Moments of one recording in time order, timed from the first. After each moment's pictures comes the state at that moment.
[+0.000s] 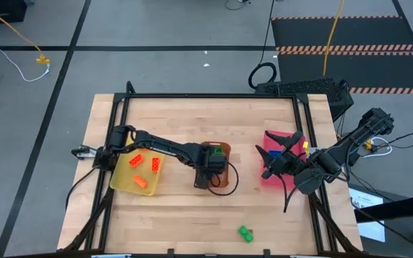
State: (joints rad) left arm -0.08 2.14 1.58 -0.78 -0.11 0.12; right arm 0.63 1.04 0.89 -0.32 1.36 -0.24
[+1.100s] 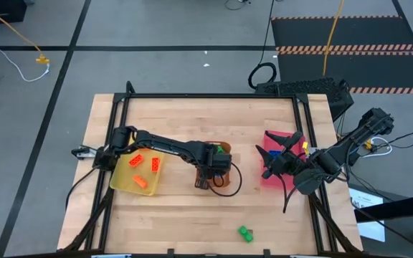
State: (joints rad) left arm -0.09 2.14 1.73 -0.95 -0.05 0.17; right arm 0.63 1.04 0.89 -0.34 1.36 -0.24
